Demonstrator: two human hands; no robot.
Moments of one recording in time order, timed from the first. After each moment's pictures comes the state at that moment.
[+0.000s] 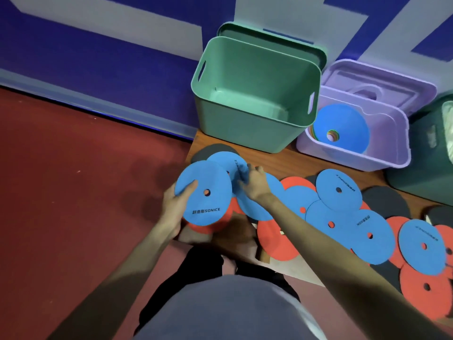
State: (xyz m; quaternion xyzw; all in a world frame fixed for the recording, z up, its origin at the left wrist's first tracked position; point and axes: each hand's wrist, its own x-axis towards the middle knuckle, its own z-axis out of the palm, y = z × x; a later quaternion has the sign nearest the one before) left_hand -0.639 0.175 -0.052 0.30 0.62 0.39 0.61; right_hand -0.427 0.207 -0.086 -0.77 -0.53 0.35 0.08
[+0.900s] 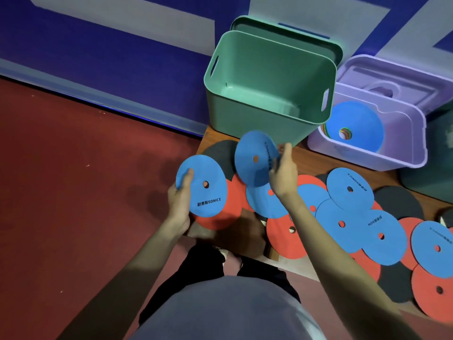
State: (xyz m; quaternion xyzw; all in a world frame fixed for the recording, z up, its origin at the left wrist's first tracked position) left_hand -0.642 0.181 -0.046 0.17 0.68 0.41 0.58; right_hand -0.415 0.200 -0.049 -0.78 -0.50 0.23 0.31
